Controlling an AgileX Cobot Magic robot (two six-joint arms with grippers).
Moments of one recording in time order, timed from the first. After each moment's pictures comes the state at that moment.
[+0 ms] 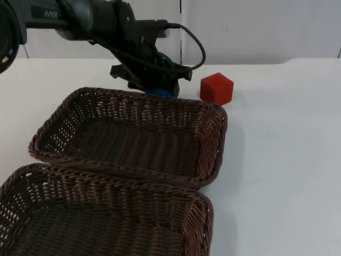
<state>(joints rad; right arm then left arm) 0.12 0.00 -0.52 -0.07 1.08 0.06 -0.34 2.58 -2.07 -0.27 0.57 0.11</state>
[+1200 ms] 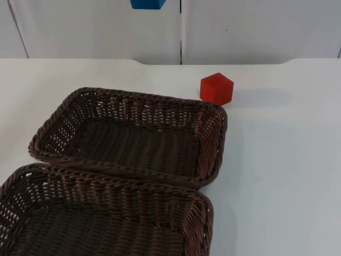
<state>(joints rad) 0.12 0.00 -0.52 -0.07 1.08 0.06 -0.33 2.15 -2.08 -0.23 0.87 0.08</state>
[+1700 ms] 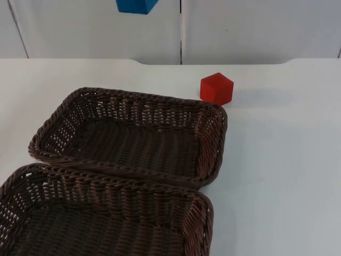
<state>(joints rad) 0.12 0.00 -0.52 -0.07 1.08 0.06 -0.34 2.05 -1.94 -0.18 0.88 0.07</state>
